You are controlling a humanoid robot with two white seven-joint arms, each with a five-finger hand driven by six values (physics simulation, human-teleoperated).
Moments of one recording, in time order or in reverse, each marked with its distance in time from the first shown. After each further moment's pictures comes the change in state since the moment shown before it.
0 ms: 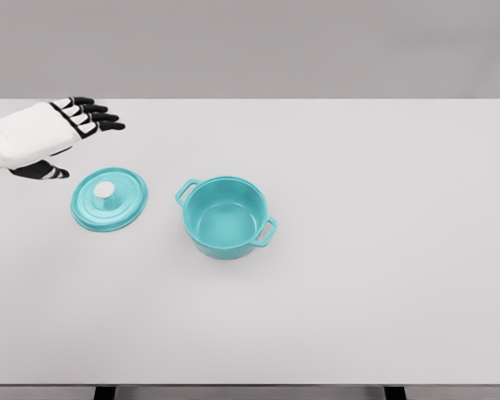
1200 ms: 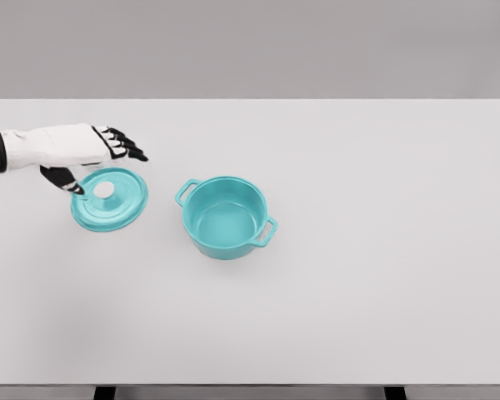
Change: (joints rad) left arm -0.603 -0.014 -0.823 0.310 0.208 -0.077 -0.037; right arm 0.012 0.000 0.000 0.001 0.000 0.002 0.000
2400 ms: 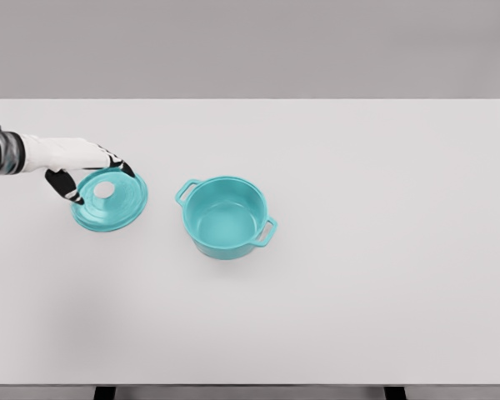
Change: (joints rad) left arm -0.043 -0.053 -0.067 0.001 0.135 0.286 -0.234; right arm 0.000 0.000 0.000 0.000 0.000 0.000 0.000
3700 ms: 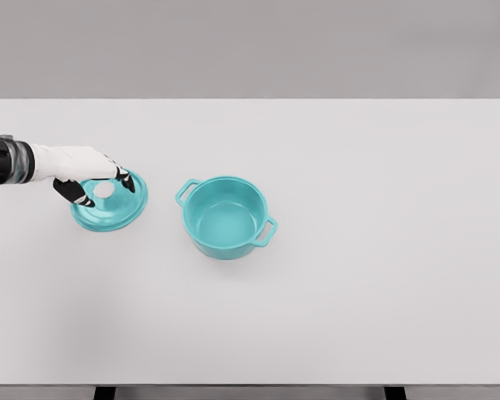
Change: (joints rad) left arm 0.025 0.003 0.000 -0.051 -0.065 0.007 0.009; right arm 0.000 0.000 0.000 0.000 0.000 0.000 0.000
